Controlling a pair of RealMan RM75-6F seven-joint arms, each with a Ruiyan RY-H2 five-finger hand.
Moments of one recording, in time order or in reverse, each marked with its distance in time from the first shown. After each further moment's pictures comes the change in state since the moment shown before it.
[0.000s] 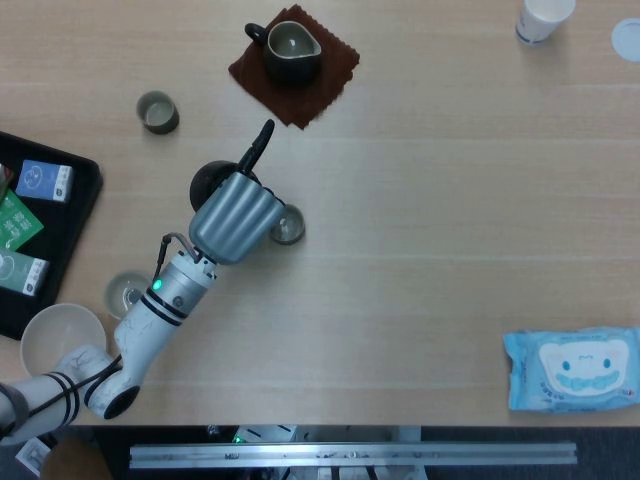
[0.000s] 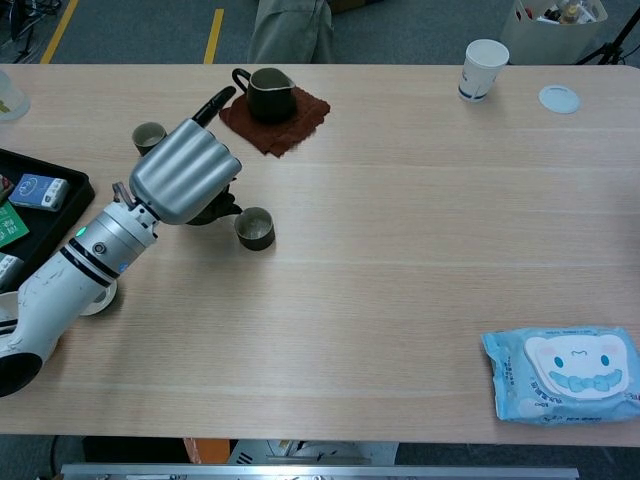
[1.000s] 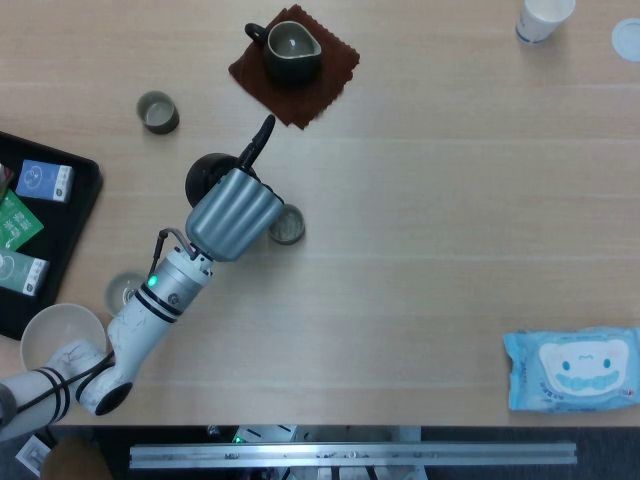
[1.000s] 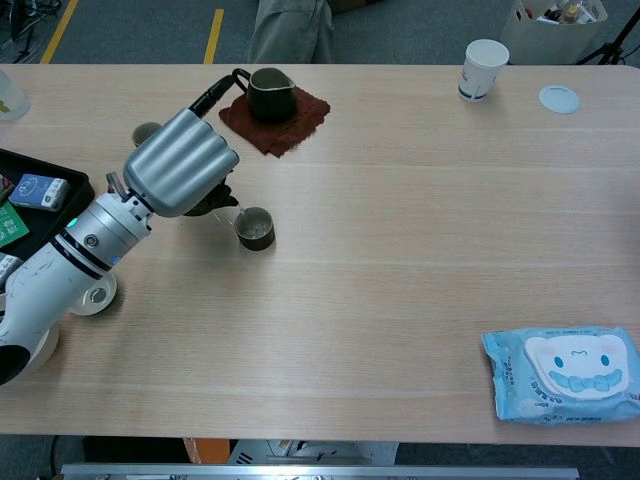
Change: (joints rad) left arm -0.011 0.047 -0.007 -0.048 0.019 -0.003 0.034; right arm -0.003 -0.001 0.009 -0.003 -0.006 0.008 -0.007
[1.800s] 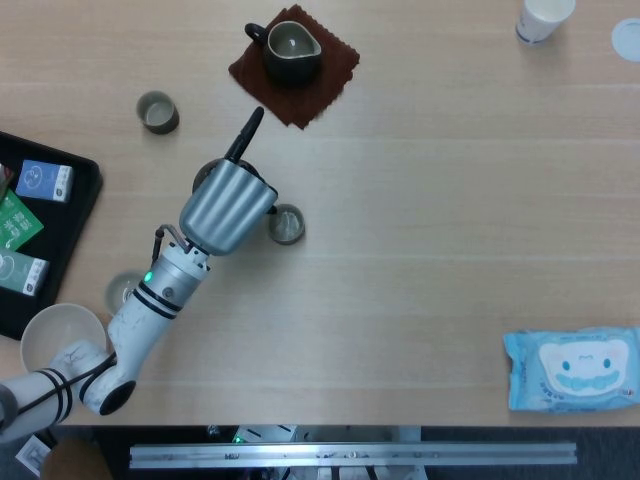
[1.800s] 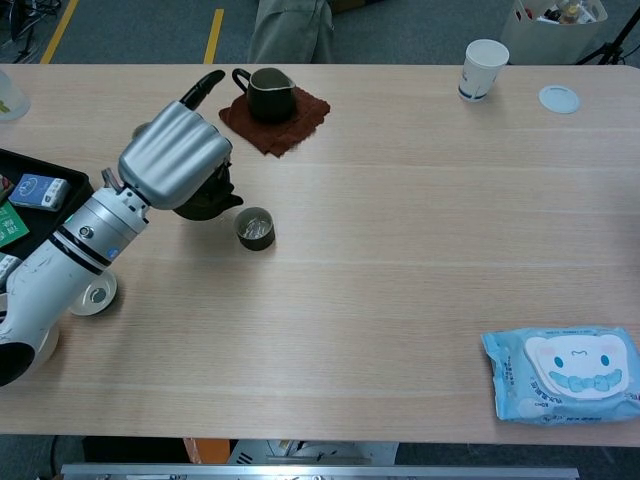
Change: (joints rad) left arm 0.011 -0.010 -0.025 -0.002 -0.043 0.008 -0.169; right arm 0.008 -0.004 0.009 -0.015 0.023 -0.004 -0.040
